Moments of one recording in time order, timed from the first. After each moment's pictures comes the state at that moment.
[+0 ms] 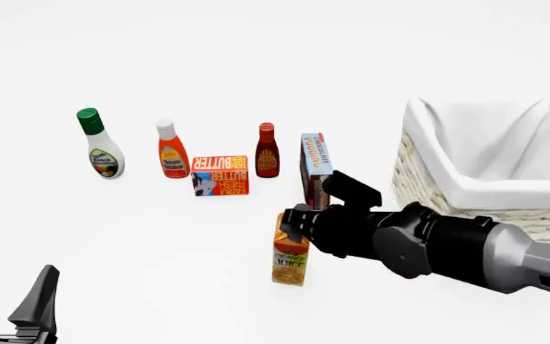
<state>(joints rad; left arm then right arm) 0.00 0.00 0.00 0.00 0.00 0.68 1.53 -0.84 0.13 0.78</state>
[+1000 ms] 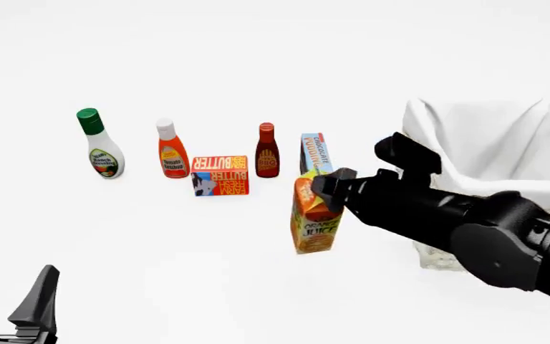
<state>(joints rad) 0.00 0.00 0.00 0.00 0.00 0.62 1.22 -0.81 0.15 0.68</state>
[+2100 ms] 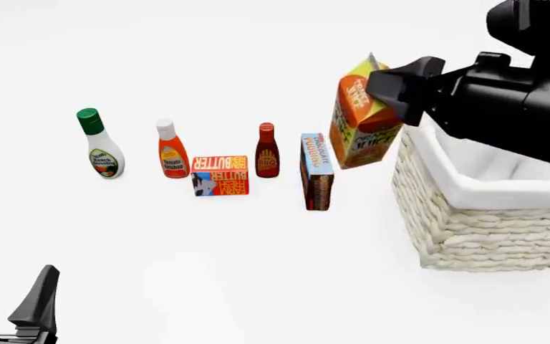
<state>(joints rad) 0.00 0.00 0.00 0.00 0.00 0.56 1.03 -1.17 0.49 0.40</state>
